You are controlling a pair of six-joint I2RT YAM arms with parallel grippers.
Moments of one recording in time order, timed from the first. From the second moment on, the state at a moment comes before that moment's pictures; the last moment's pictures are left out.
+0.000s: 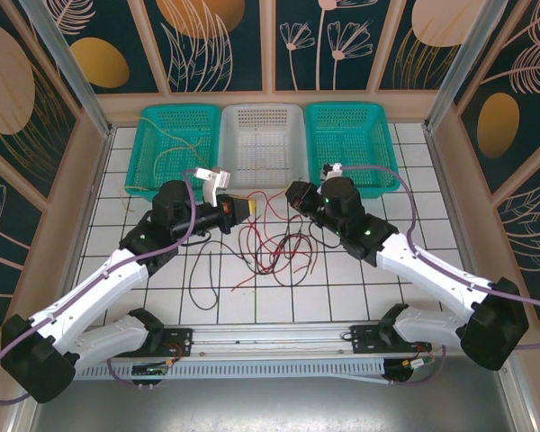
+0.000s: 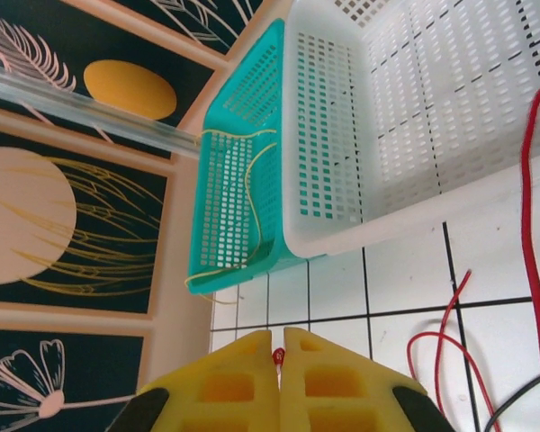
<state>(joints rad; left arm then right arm) -0.62 1.02 0.81 -0.05 0.43 -0.55 0.76 1.15 0.84 -0.02 0.04 1.11</state>
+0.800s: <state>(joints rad) -0.63 0.93 1.03 -0.22 0.01 -0.66 0.68 0.50 0.44 -0.38 0.20 1.33</state>
